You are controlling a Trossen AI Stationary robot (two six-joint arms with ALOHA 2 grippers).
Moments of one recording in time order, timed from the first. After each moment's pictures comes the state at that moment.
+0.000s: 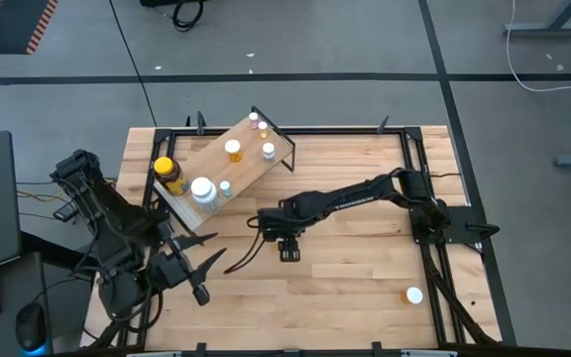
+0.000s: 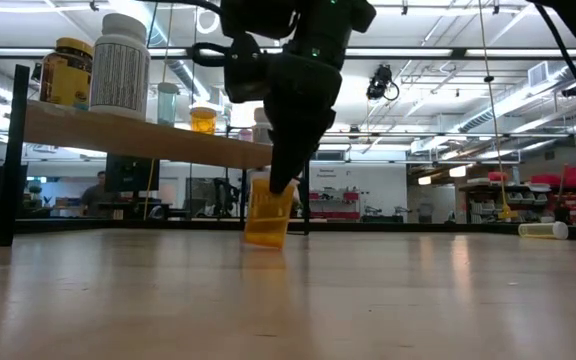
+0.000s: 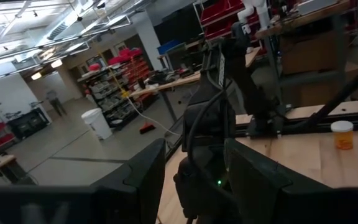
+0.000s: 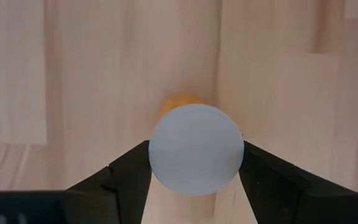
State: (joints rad) left arm -0.96 1.29 1.10 0.15 -1.54 0.27; right arm 0.10 2.15 1.75 -0.86 -0.01 0.10
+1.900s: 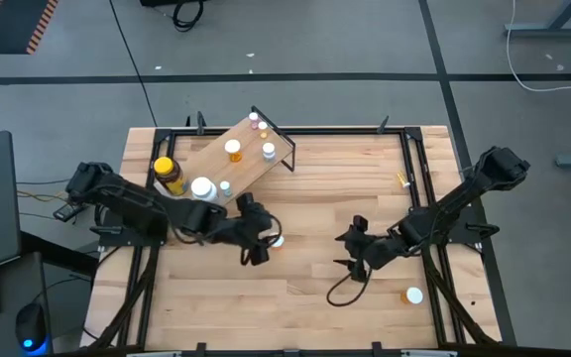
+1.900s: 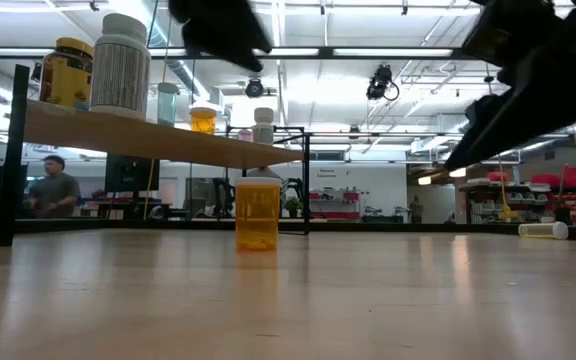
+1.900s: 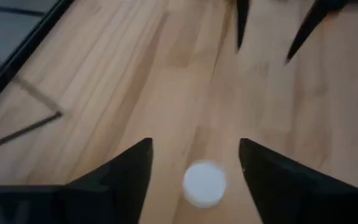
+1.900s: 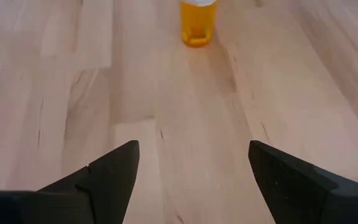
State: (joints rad) left arm -0.31 1.50 1.15 -0.43 -0.50 -0.35; right arm 0.53 1.33 0.55 -0.04 0.48 0.51
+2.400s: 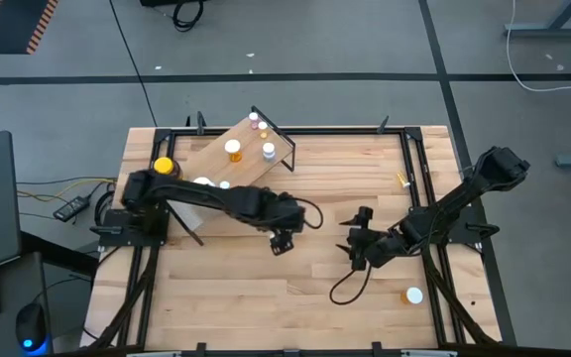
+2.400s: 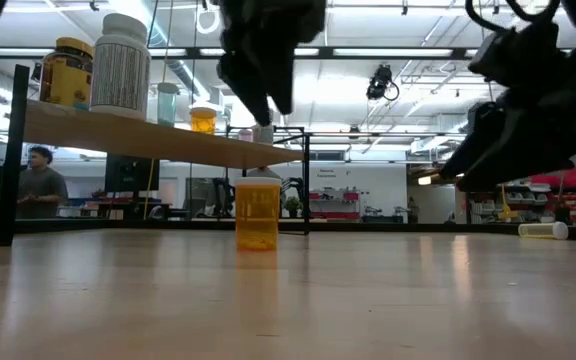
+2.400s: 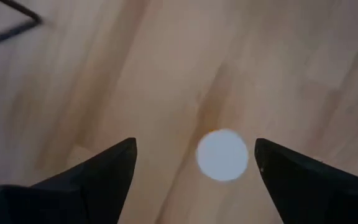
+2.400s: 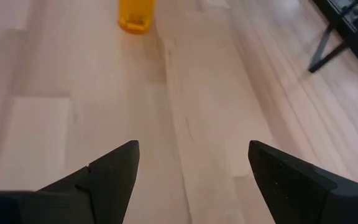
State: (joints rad) left arm -0.15 1.92 1.71 -1.06 -0.25 -0.49; right arm 0.52 1.33 0.47 -0.02 0.70 0.33
